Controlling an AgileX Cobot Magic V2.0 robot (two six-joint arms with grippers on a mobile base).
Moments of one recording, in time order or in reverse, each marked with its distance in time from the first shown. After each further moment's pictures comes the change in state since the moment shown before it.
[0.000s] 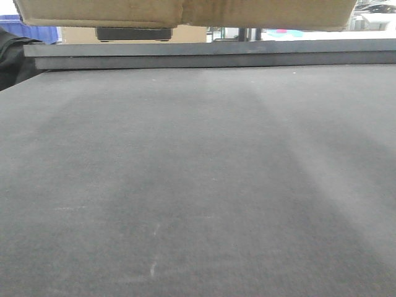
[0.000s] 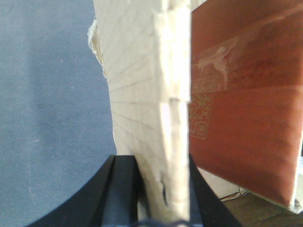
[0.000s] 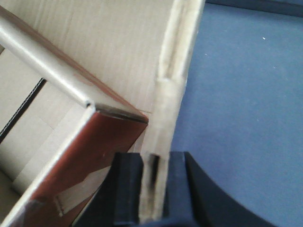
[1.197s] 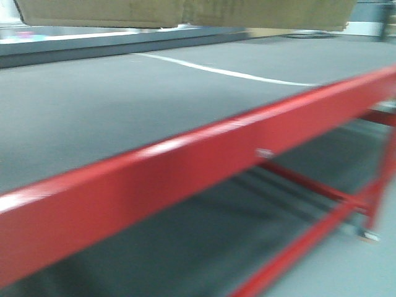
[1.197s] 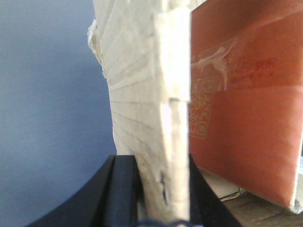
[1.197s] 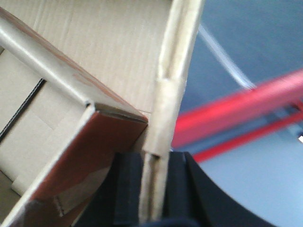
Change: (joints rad) left arm 0.000 0.000 0.000 0.001 0.000 0.000; right arm 0.000 0.000 -0.002 0.000 -0.002 0.002
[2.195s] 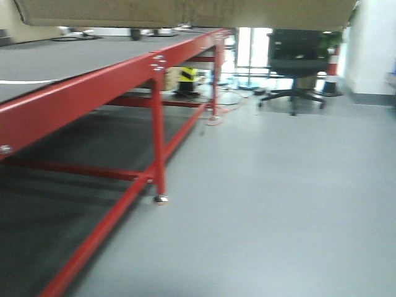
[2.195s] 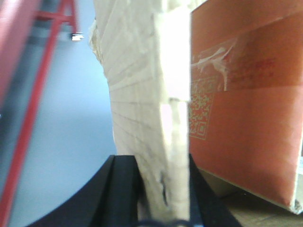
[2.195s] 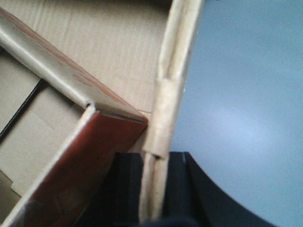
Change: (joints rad) left arm 0.000 0.000 0.000 0.000 0.000 0.000; right arm 0.000 0.000 0.000 0.000 0.000 0.000
